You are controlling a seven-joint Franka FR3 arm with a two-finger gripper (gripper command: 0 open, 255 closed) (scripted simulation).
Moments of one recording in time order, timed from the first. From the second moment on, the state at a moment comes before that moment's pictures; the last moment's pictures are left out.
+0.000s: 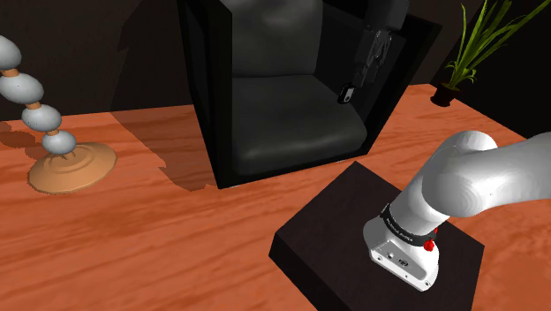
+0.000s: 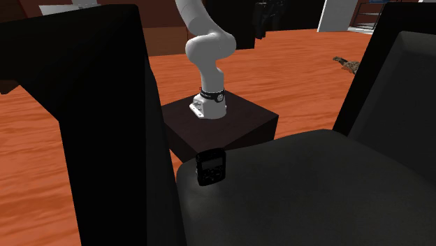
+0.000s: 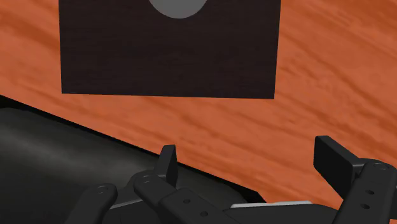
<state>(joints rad) 0.02 -0.79 -0.05 -2.38 0.12 1.42 -0.12</state>
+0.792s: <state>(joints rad) -0.05 -0.64 -0.21 -2.41 -0.04 1.64 -0.33</state>
